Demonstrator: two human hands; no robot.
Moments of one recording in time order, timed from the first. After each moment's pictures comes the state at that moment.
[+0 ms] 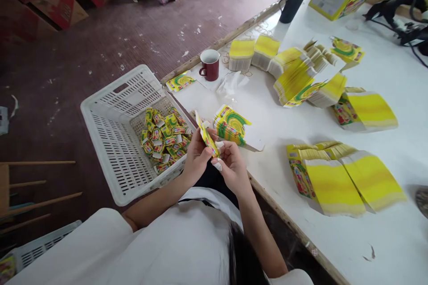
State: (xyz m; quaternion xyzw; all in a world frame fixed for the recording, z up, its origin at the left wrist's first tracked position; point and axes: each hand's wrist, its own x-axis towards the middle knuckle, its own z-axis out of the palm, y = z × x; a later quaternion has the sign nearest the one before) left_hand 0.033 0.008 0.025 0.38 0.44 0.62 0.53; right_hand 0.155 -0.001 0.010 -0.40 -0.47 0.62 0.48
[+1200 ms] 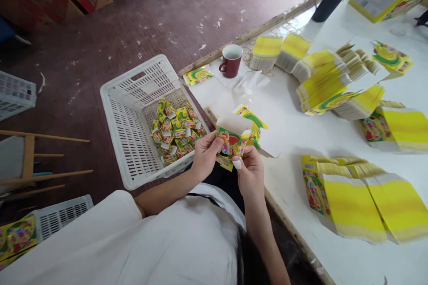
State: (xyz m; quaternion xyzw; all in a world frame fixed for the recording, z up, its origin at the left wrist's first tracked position) left_hand 0.030 0.008 0.017 0.32 0.45 0.63 0.55; right_hand 0.155 -0.003 0.002 -0.43 -0.40 0.61 0.53
